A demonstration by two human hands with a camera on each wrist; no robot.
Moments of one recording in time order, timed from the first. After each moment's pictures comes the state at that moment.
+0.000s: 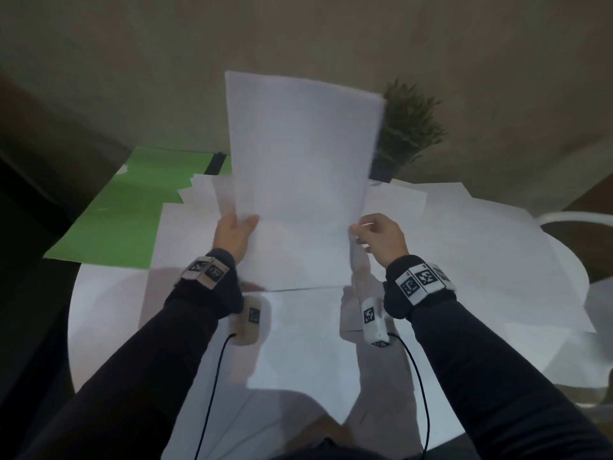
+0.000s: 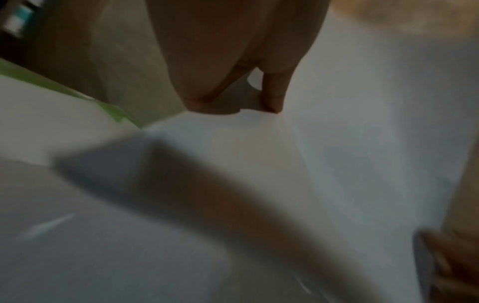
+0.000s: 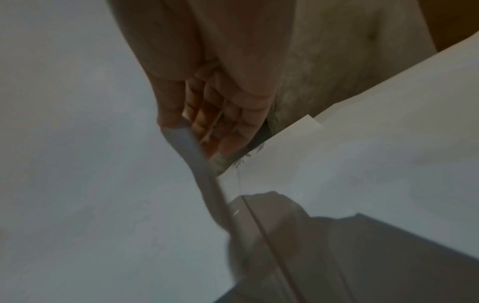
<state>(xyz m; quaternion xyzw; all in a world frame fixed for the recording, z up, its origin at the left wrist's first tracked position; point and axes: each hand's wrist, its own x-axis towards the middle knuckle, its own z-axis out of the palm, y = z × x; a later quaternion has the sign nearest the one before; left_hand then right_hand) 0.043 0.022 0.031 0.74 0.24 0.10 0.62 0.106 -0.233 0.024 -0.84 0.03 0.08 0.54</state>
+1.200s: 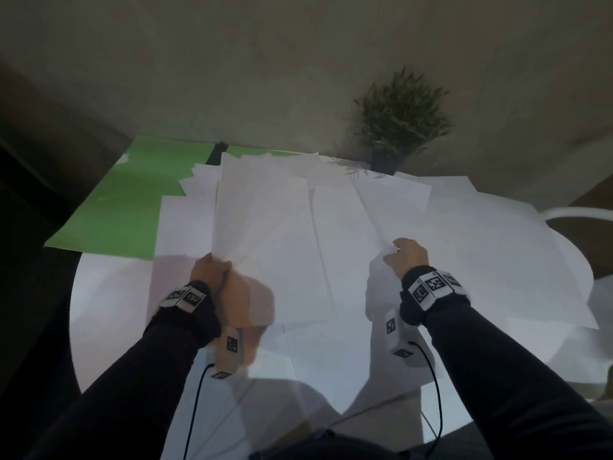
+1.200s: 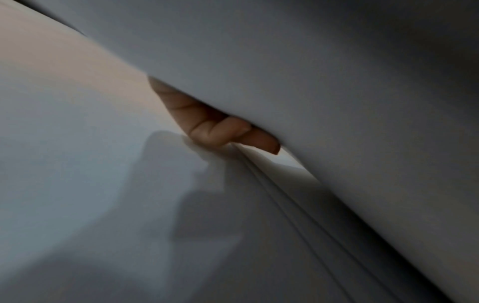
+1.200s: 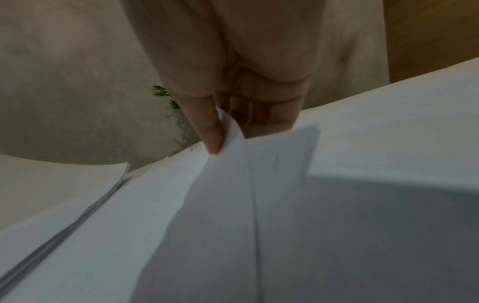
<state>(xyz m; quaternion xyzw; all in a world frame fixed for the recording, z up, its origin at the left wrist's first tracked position) -0.002 0.063 -0.038 0.78 0.38 -0.02 0.49 0.097 -0.275 -0.004 -0.96 0.08 0.14 0.25</state>
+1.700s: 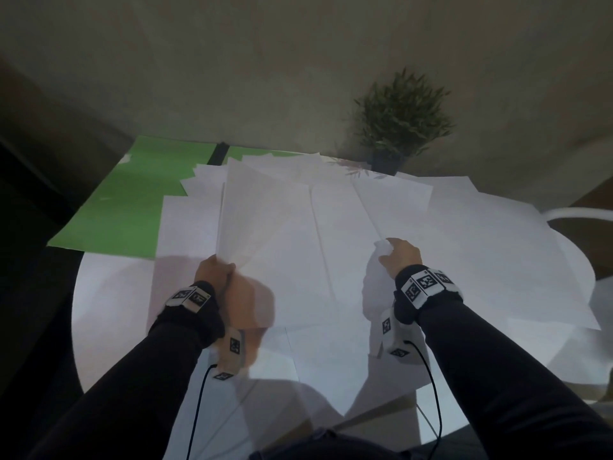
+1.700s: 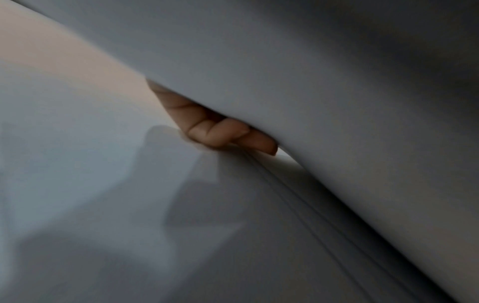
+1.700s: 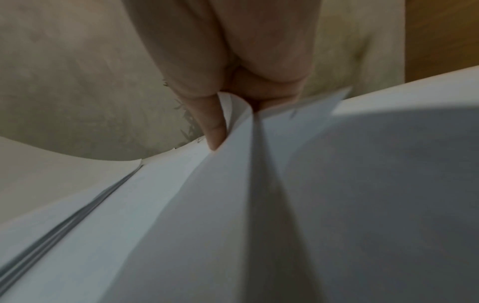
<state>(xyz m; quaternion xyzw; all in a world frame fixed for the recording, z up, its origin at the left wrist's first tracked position) -0.004 0.056 -0.036 0.82 0.37 -0.05 0.44 0.094 -0.265 -0.002 -0.96 0.06 0.16 0.22</state>
